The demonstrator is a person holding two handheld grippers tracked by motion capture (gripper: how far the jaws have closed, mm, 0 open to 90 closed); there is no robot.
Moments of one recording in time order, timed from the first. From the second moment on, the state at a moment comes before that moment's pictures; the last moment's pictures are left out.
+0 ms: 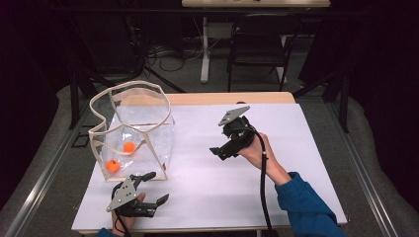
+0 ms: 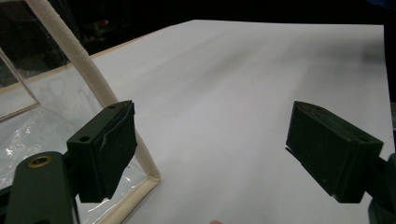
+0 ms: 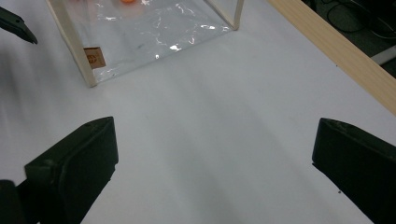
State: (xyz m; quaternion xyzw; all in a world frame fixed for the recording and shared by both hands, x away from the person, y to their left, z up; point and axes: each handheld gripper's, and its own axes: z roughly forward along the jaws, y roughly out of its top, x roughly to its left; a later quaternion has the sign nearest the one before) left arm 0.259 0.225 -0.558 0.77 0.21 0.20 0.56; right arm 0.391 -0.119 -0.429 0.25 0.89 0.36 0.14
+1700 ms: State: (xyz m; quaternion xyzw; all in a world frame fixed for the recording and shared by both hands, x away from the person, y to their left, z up) left arm 0.259 0.225 -0.558 0.77 0.21 0.21 0.56; right arm 0.336 -0.202 -0.522 0.33 0.87 0.34 0.12
